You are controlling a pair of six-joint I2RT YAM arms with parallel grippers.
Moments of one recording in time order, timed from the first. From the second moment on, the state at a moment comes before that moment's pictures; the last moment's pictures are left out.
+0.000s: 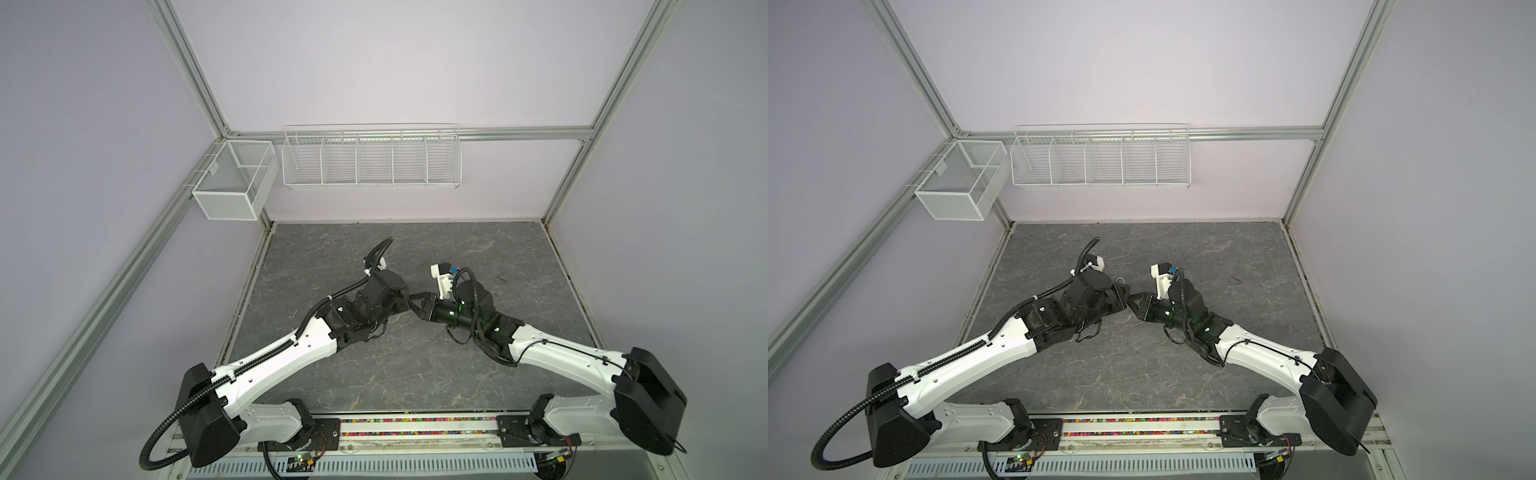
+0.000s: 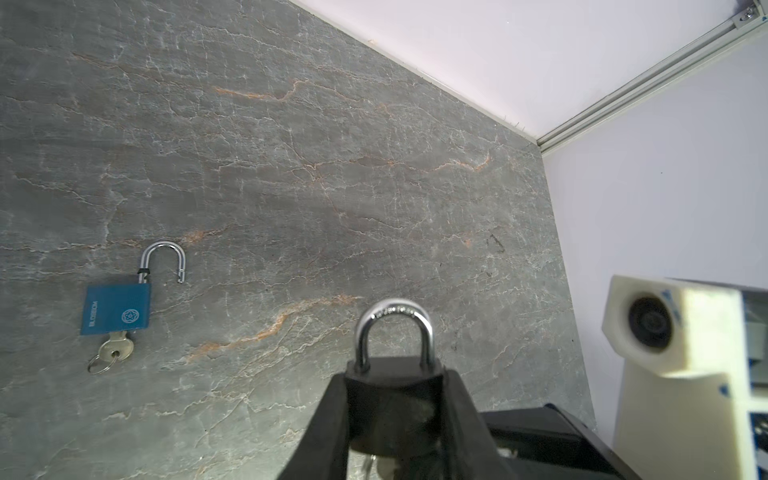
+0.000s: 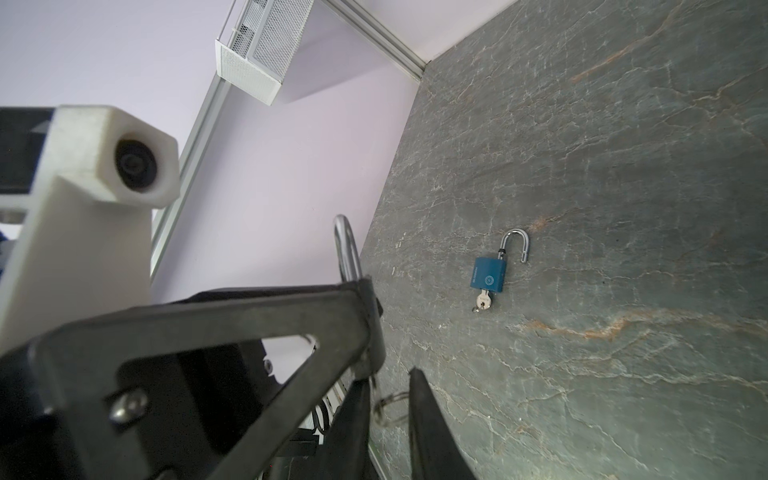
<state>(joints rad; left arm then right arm) -0.95 1.27 1.09 -0.46 -0.32 -0.95 0.83 1.31 0.74 0.30 -0.25 0.95</state>
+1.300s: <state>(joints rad) -0.90 1.17 0.92 -0.24 -0.17 -1.01 0.80 1.33 0.65 0.53 -0.37 1.14</state>
